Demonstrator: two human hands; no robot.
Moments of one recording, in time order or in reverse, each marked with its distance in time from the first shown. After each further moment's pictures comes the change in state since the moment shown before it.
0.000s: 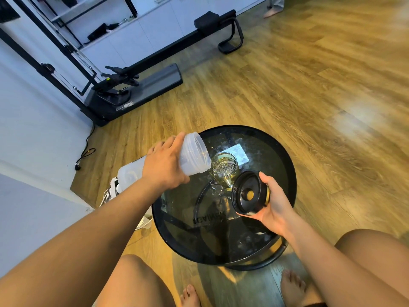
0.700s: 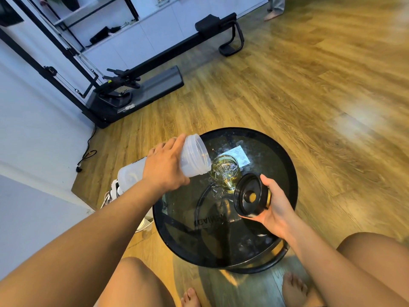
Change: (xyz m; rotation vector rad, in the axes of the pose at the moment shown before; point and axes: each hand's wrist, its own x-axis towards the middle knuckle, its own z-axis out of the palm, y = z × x) left_hand 0.001 -0.001 -0.003 0.027 0.005 0.007; right_hand 0.005 0.001 -0.002 -0.008 0.005 -0.013
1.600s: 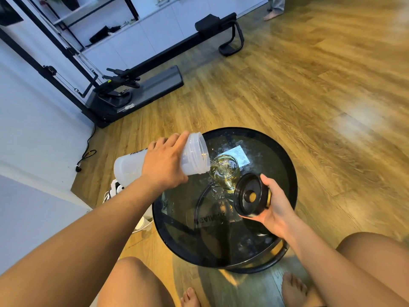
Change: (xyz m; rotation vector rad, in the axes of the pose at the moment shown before) left_hand 0.003 0.000 -0.003 0.127 0.086 0.088; right_hand -0.004 -0.002 0.003 -0.006 0.044 0.006
